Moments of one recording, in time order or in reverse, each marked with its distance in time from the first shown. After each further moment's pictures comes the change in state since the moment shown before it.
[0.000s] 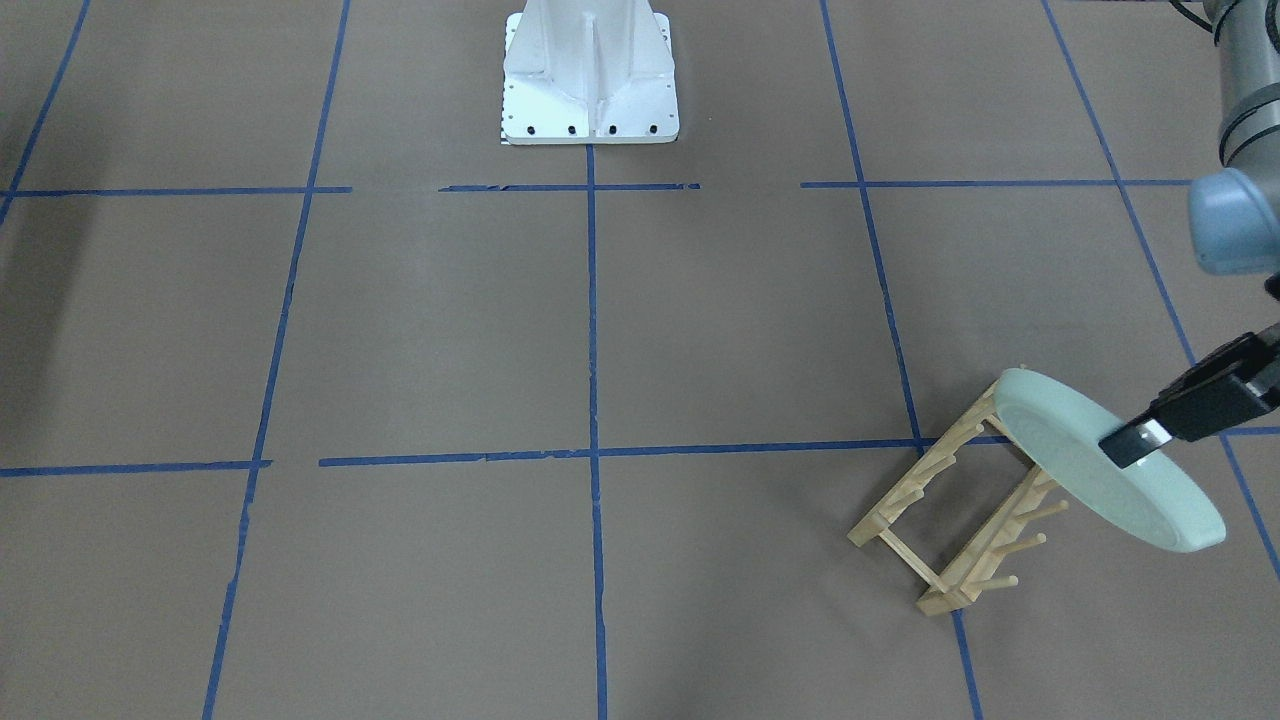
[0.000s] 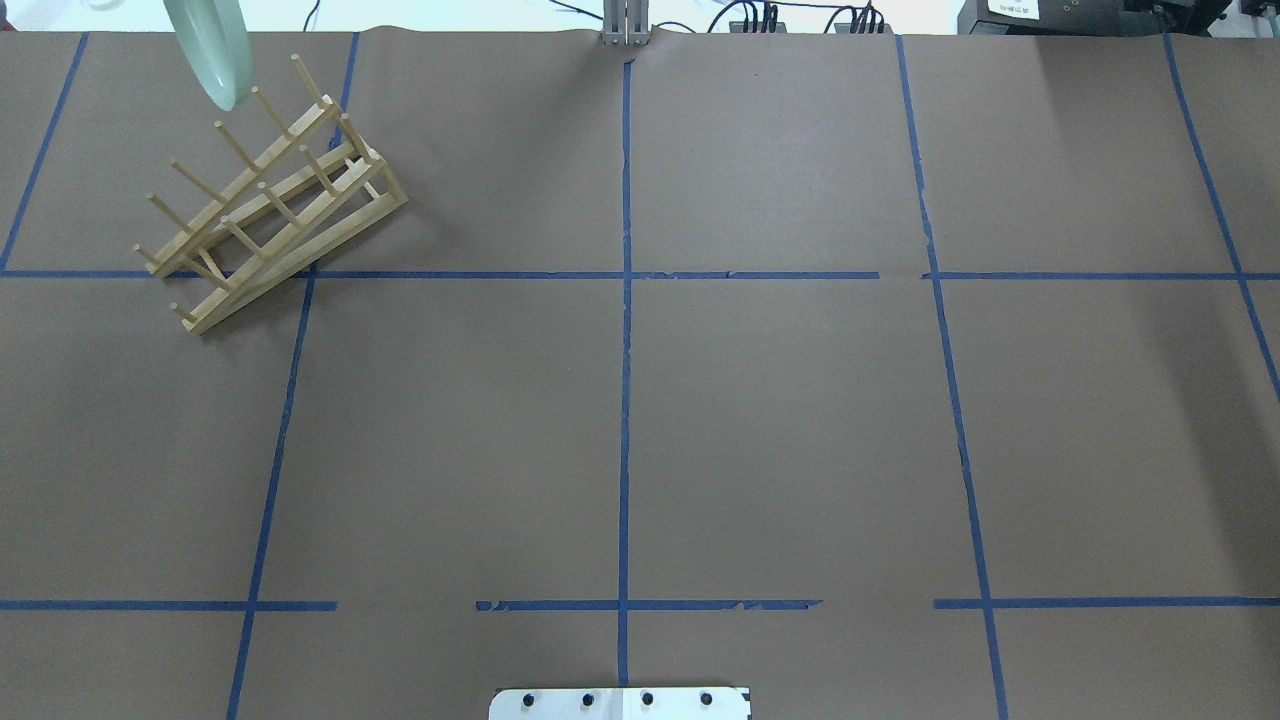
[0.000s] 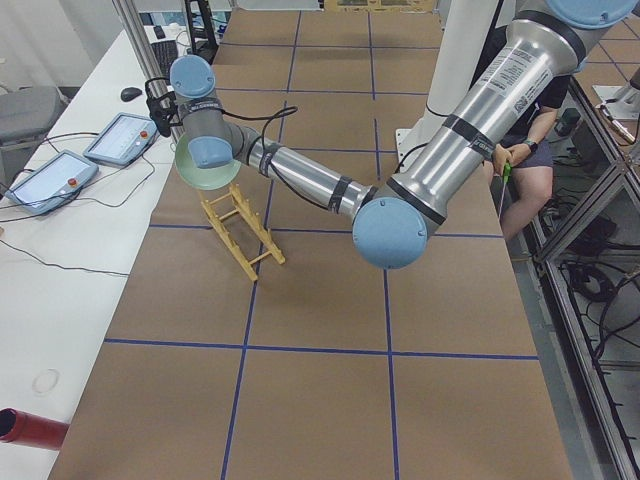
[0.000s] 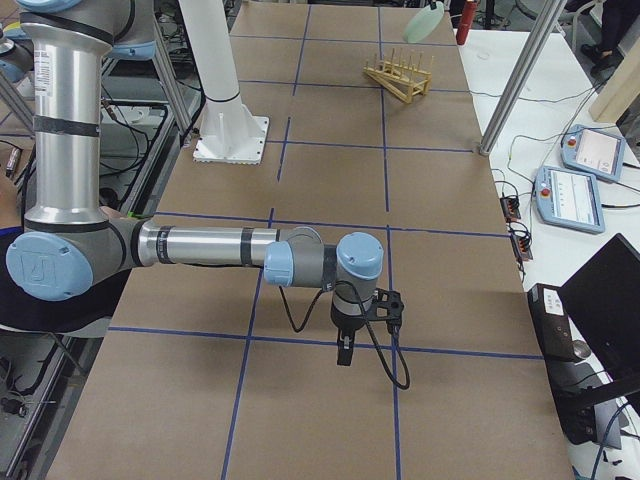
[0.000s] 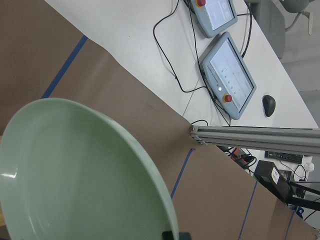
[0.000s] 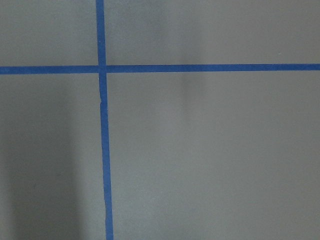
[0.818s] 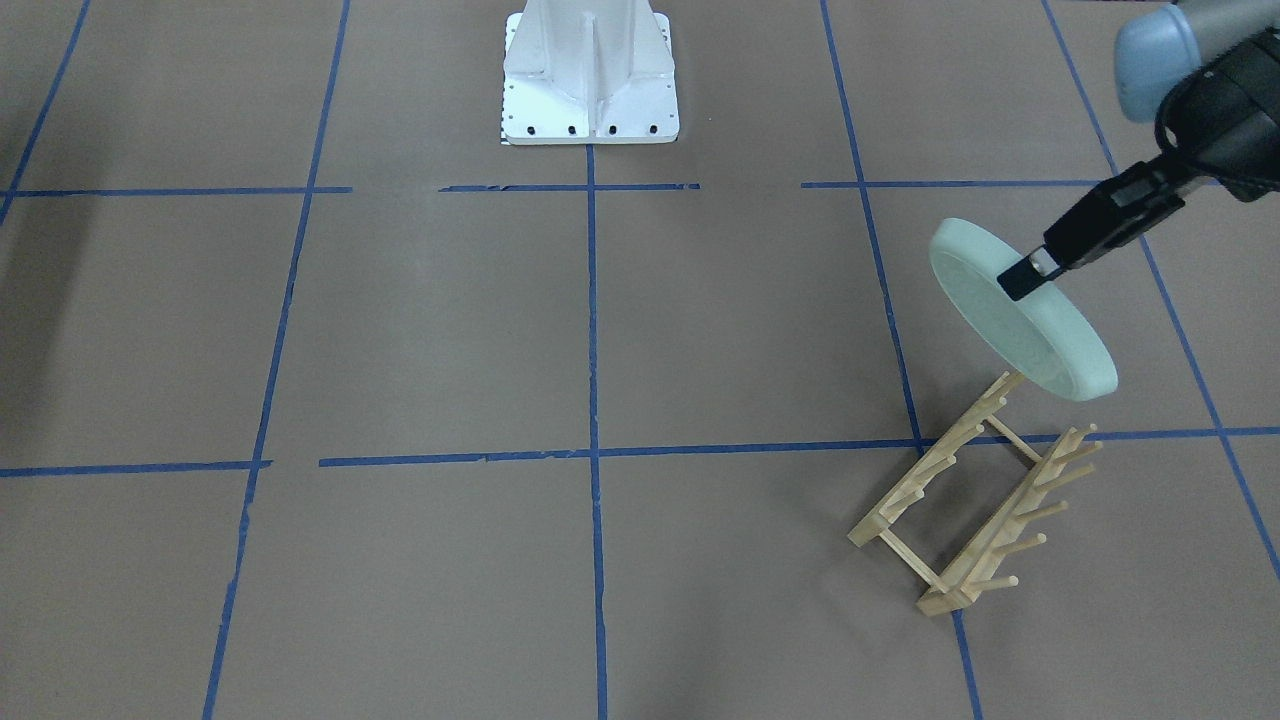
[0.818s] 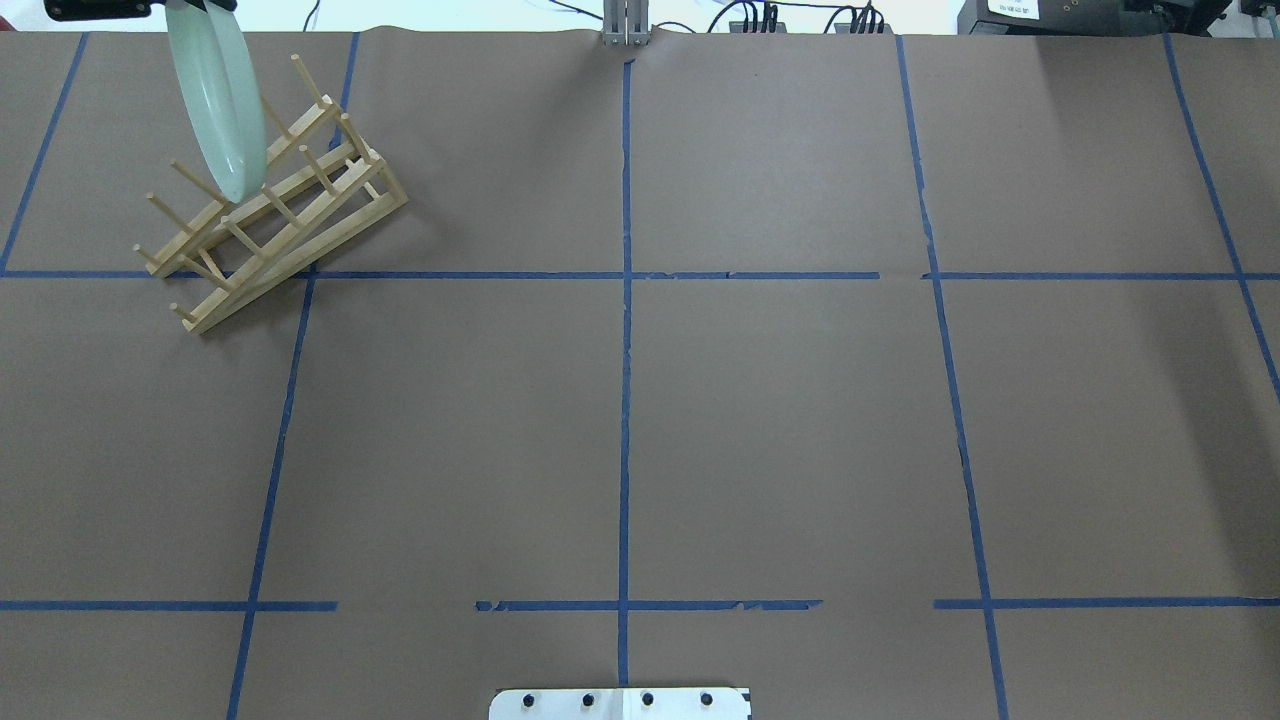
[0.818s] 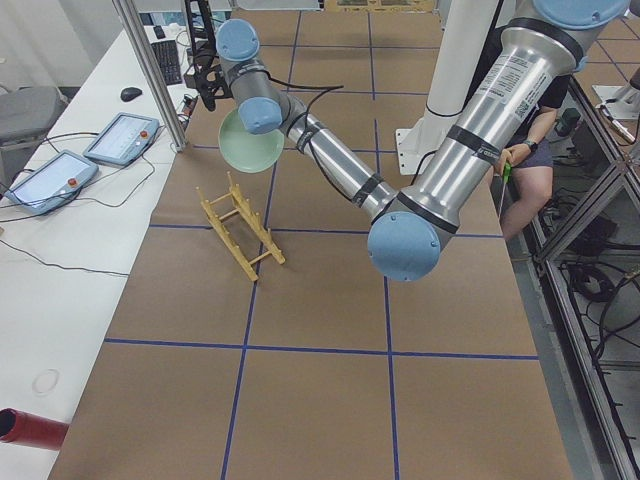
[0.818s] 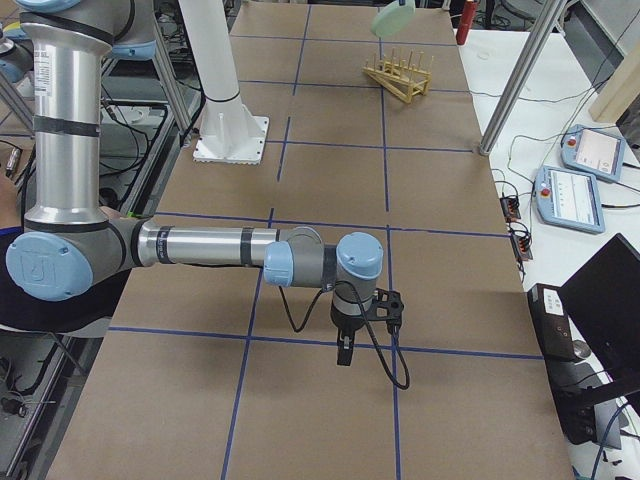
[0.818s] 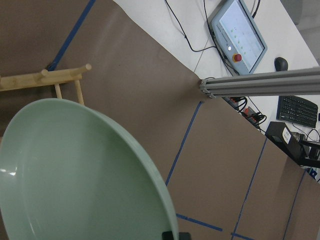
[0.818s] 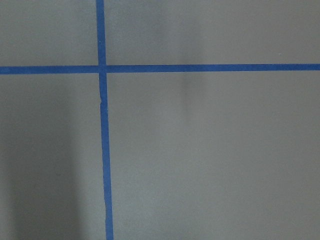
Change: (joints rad) left arm 0.121 0.079 -0.374 0.401 0.028 0.105; right arm -0.001 0.000 0.000 0.000 0.000 0.000
